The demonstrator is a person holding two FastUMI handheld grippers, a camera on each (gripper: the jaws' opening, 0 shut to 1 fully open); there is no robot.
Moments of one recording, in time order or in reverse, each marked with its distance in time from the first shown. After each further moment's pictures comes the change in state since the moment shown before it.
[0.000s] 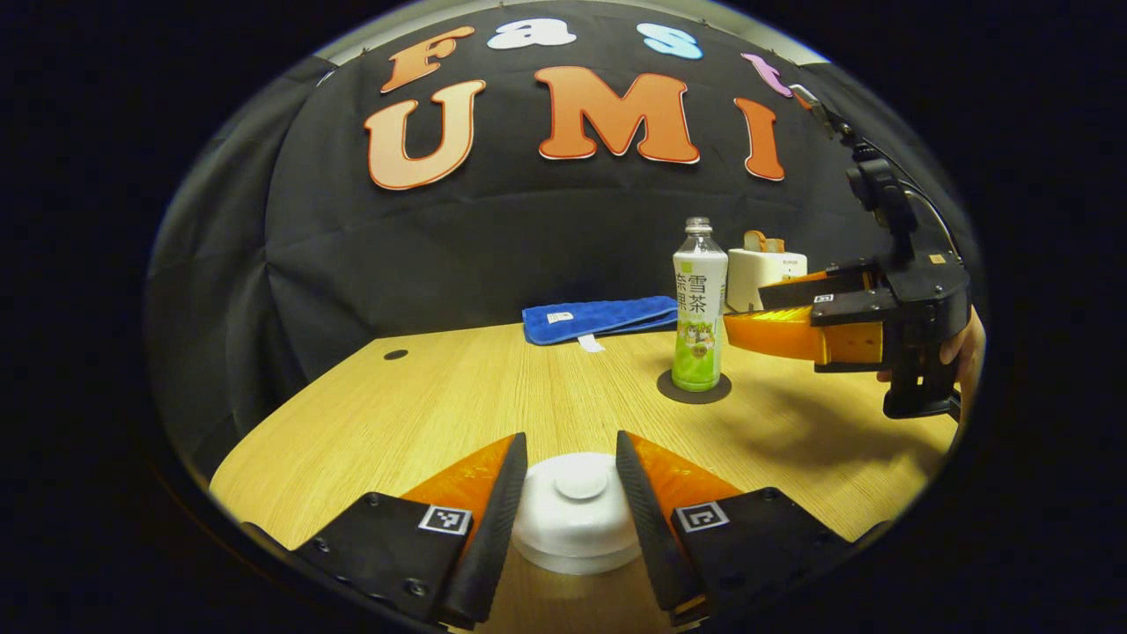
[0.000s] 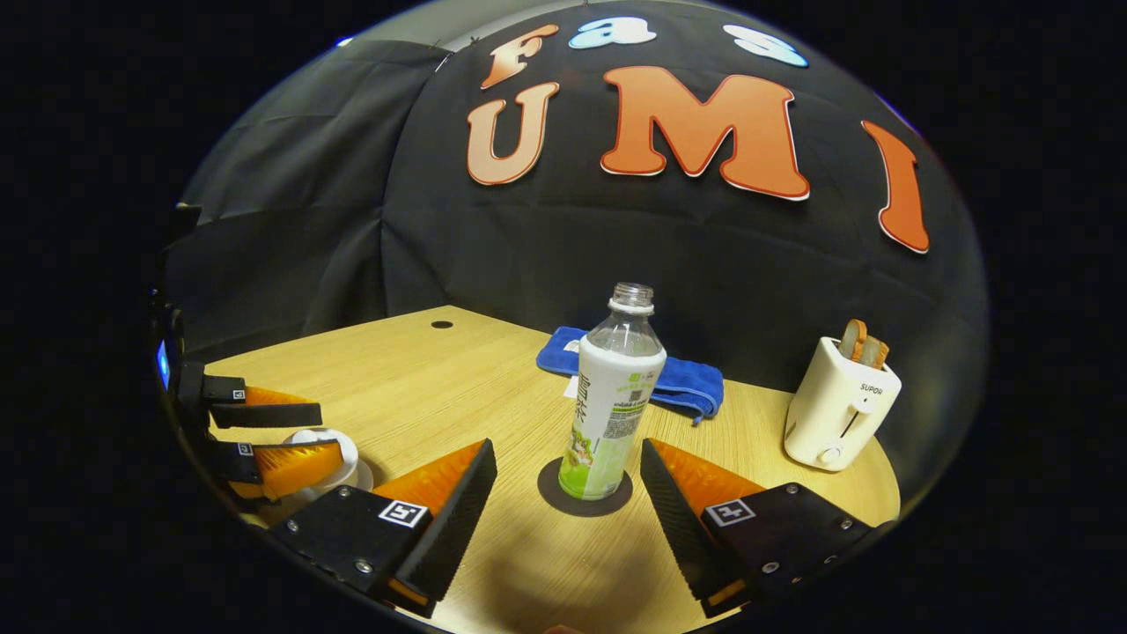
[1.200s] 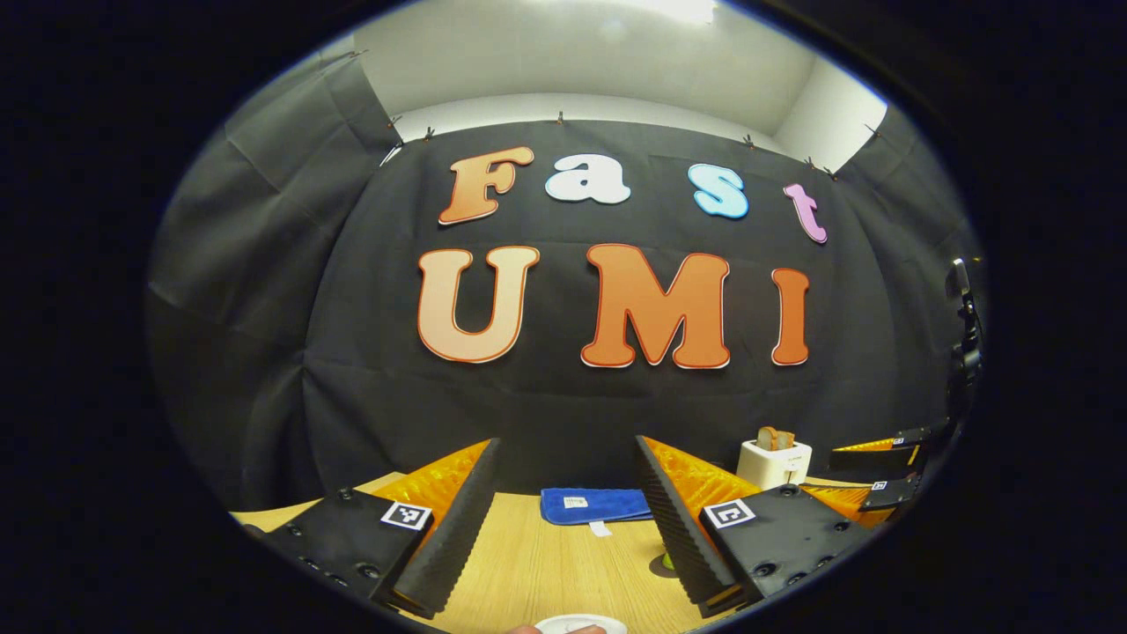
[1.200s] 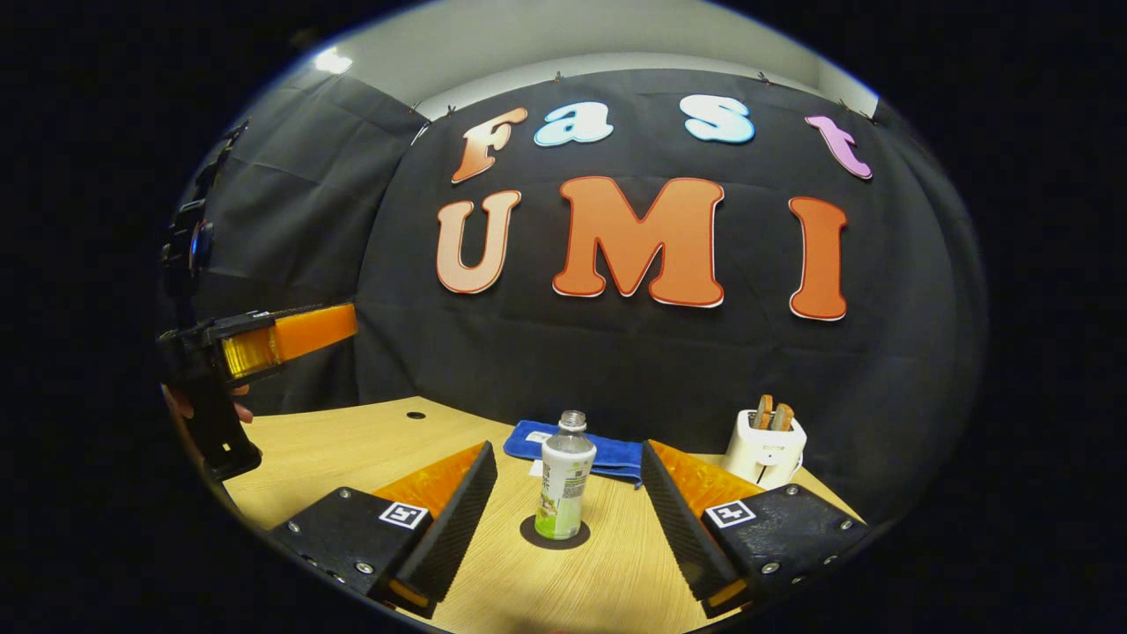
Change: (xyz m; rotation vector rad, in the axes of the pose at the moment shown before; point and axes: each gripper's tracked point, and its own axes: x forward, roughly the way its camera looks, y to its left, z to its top) left arm -0.049 0.035 0.206 -0.158 -0.505 0.073; right arm -0.100 -0.024 0.087 0.017 -0.312 -0.192
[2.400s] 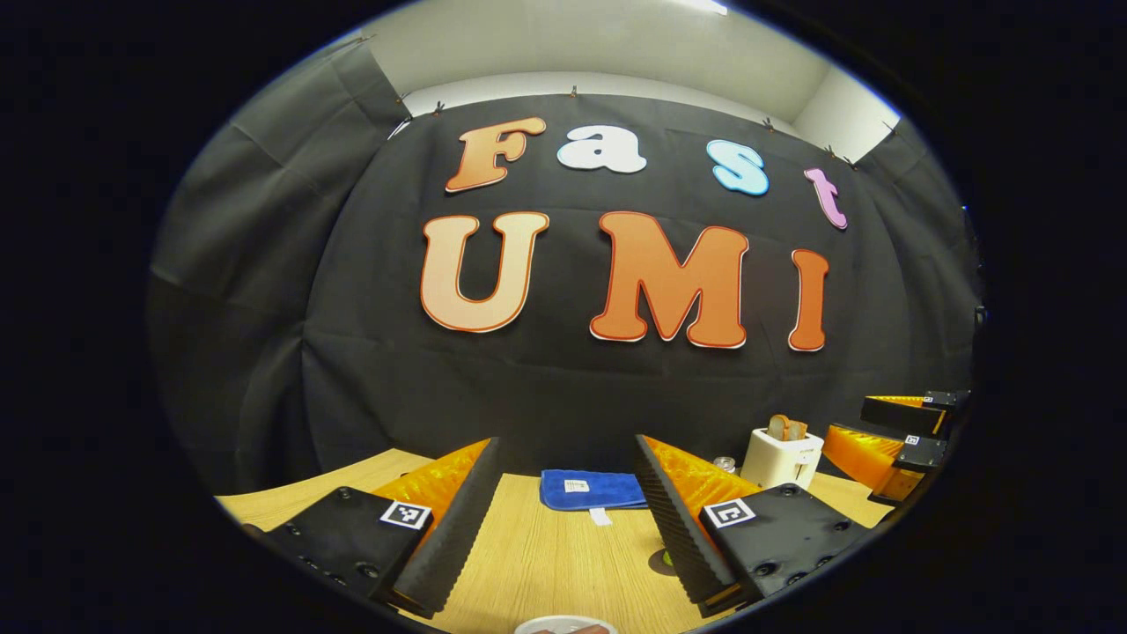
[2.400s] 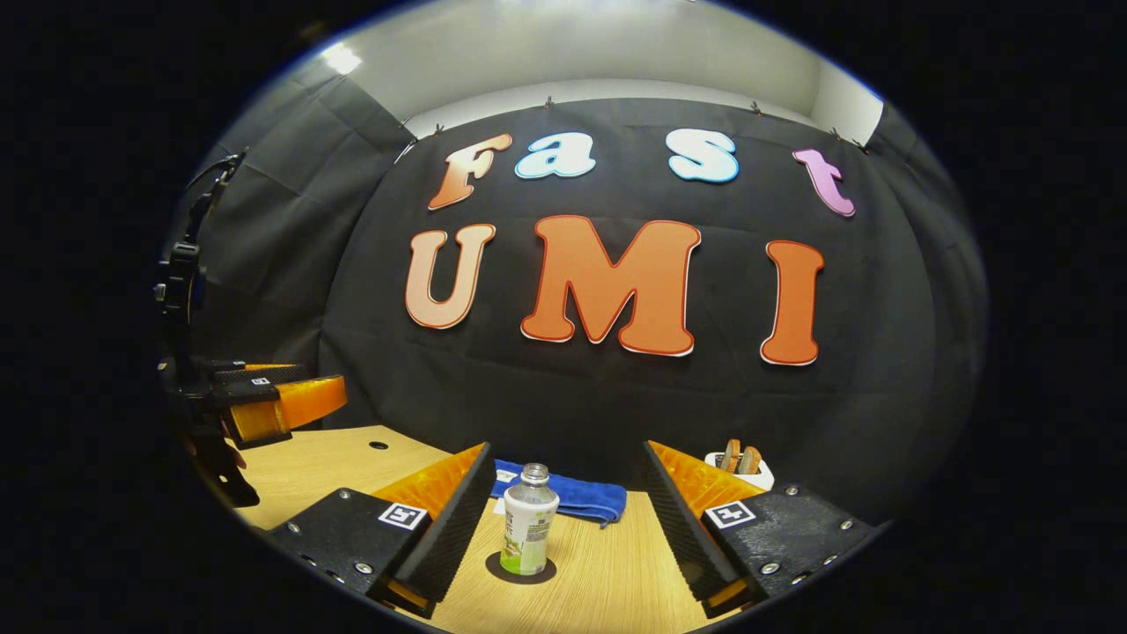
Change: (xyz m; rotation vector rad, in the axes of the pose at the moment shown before) left arm 0.026 -0.001 -0.013 -0.013 0.046 0.026; right arm 0.005 0.017 0.048 -0.045 -0.125 -0.091
